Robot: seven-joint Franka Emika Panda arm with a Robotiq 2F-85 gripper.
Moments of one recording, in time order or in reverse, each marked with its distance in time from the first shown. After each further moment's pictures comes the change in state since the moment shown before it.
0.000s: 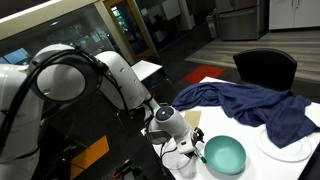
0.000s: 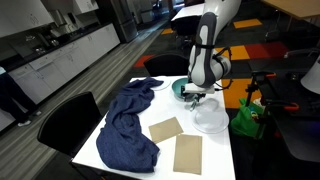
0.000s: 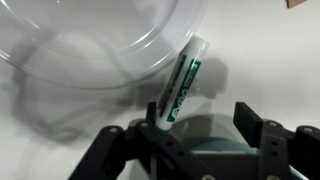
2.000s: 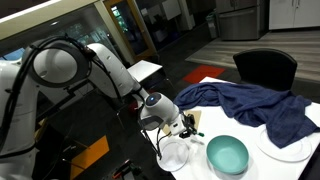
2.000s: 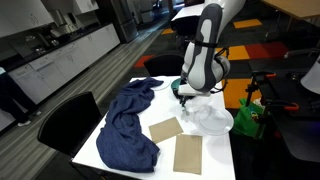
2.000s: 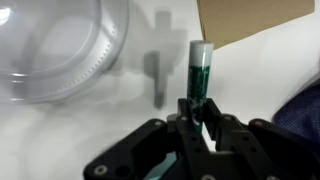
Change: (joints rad) arm 0.194 -0.084 -0.044 0.001 0.075 0.037 0.000
